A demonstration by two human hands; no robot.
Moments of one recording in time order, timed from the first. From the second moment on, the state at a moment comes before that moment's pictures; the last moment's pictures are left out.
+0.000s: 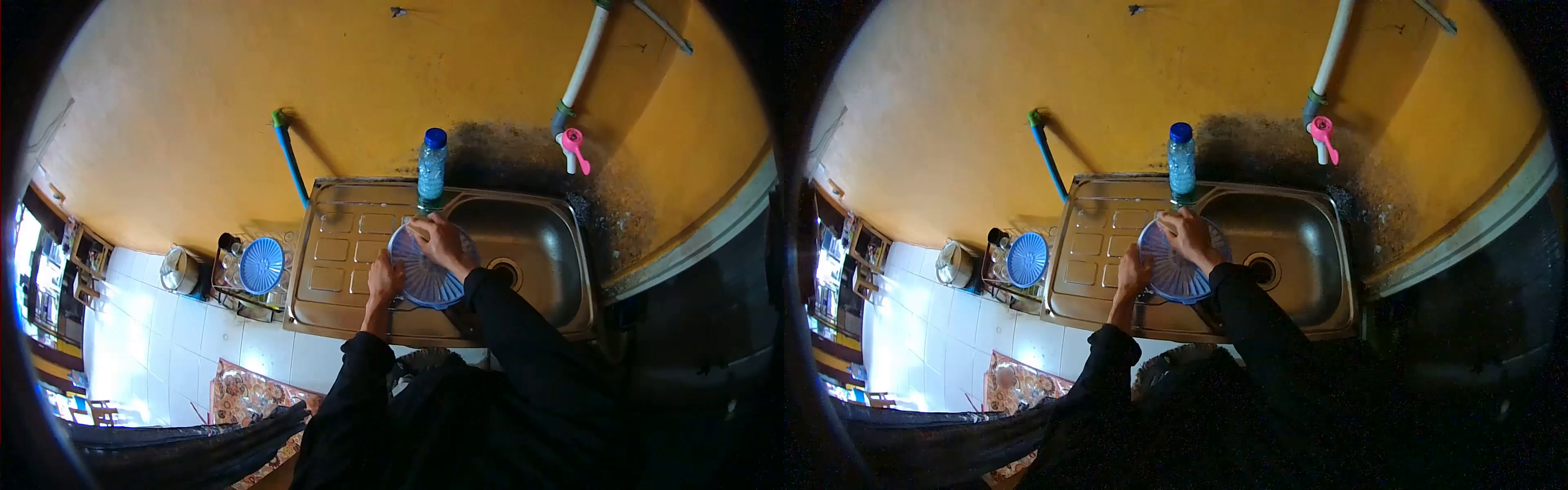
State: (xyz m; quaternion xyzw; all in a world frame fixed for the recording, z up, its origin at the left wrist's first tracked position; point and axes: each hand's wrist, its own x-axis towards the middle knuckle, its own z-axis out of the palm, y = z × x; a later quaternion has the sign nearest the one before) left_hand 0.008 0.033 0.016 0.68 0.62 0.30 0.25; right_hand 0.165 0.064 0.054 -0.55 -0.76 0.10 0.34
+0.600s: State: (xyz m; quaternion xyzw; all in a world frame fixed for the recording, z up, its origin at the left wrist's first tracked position) left_hand 0.008 0.029 0.019 0.64 0.68 0.24 0.27; right_hand 0.153 0.061 0.058 -0.46 -0.83 0.03 0.32
